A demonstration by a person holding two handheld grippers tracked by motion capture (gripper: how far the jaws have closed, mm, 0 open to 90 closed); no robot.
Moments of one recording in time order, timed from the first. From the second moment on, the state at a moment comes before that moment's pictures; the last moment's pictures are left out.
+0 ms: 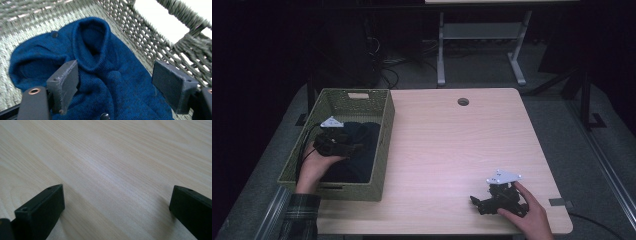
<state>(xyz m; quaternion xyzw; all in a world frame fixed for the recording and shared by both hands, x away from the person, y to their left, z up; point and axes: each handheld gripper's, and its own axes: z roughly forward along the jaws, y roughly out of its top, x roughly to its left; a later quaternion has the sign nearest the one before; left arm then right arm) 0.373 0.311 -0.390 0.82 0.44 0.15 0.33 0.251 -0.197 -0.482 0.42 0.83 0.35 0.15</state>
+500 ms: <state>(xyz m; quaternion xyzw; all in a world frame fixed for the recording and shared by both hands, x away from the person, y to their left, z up) 0.384 0.302 -0.417 0.85 0.46 0.11 0.25 0.251 -0.197 -0.482 0.42 0.83 0.35 0.15</state>
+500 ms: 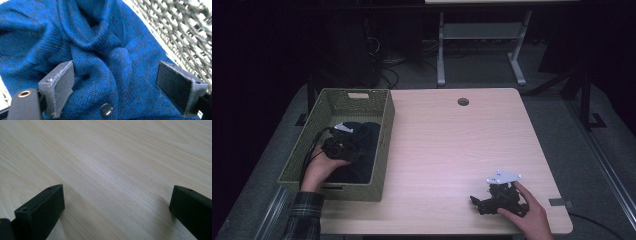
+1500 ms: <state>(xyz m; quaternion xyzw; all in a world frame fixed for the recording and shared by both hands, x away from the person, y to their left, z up) 0.386 0.301 -0.417 0.86 0.47 0.05 0.20 0.251 -0.196 -0.482 0.42 0.83 0.35 0.15</state>
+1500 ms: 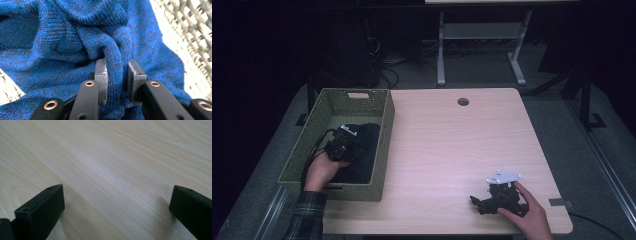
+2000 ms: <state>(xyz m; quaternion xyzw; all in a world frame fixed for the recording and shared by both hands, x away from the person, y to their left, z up) 0.379 0.321 -0.388 0.81 0.48 0.07 0.33 0.252 -0.196 -0.482 0.41 0.83 0.35 0.15</state>
